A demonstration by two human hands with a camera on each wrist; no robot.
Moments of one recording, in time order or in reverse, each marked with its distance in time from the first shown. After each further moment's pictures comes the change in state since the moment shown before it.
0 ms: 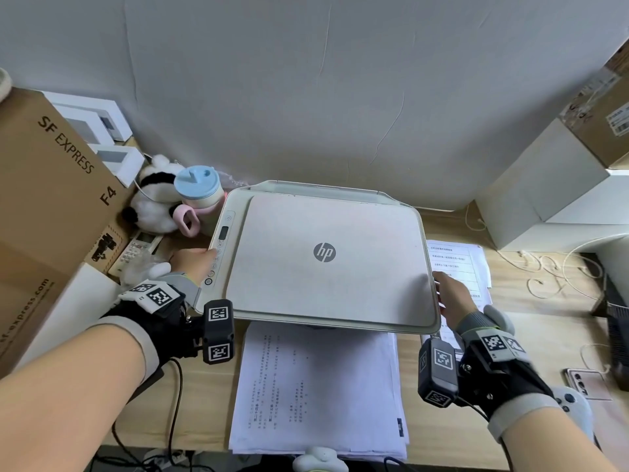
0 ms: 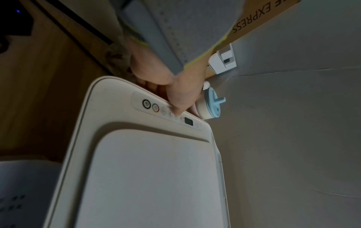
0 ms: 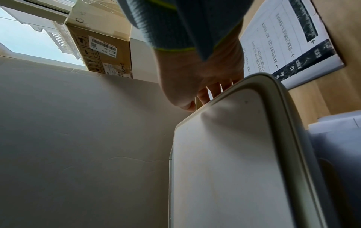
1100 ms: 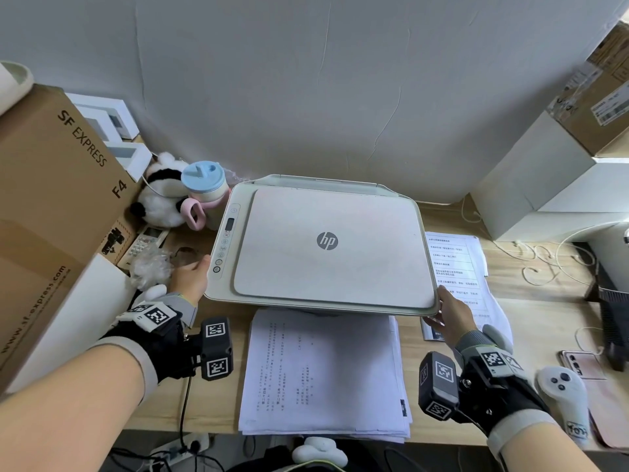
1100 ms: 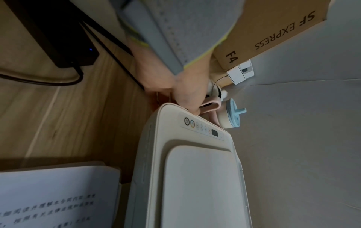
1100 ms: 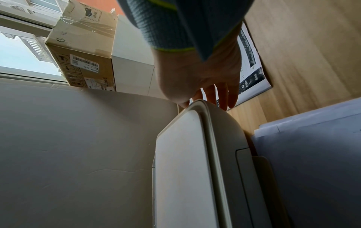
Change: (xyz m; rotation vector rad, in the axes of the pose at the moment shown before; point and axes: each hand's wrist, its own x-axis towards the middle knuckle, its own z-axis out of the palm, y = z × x) left_hand -0.030 -0.043 -0.005 -0.188 0.033 0.005; right_hand -0.044 0.045 -0.005 0.247 0.054 0.057
